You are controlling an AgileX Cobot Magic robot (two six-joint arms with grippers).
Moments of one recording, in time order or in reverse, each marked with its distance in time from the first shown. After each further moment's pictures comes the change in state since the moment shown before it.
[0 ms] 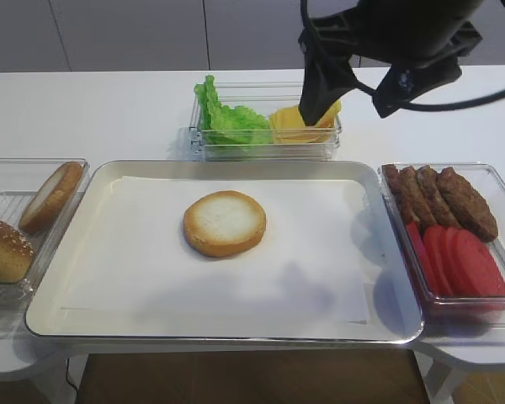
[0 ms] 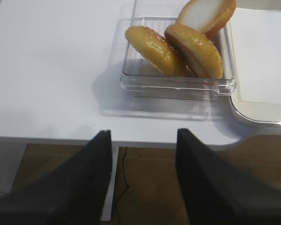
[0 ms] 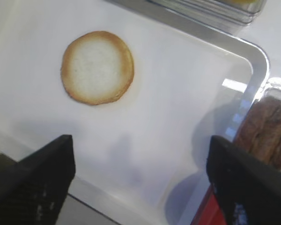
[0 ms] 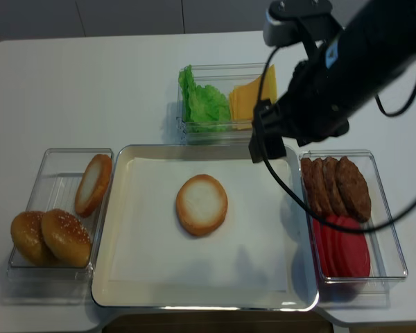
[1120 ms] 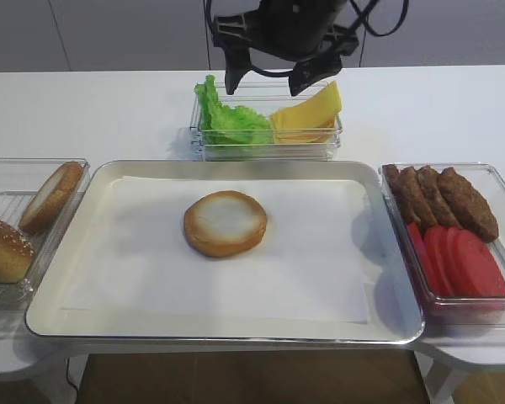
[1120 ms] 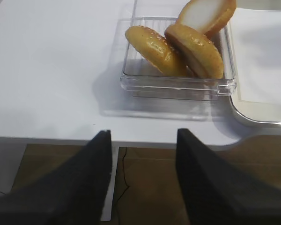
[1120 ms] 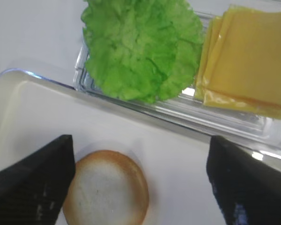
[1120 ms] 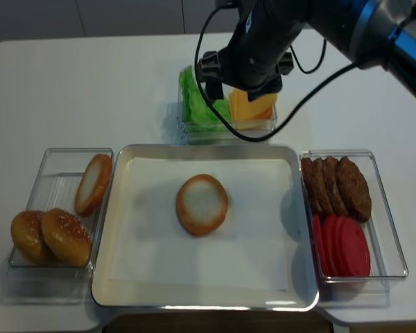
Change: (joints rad) left arm 0.000 0.000 0.000 0.000 0.000 0.000; right arm 0.040 0.384 -0.358 -0.068 -0.135 0.177
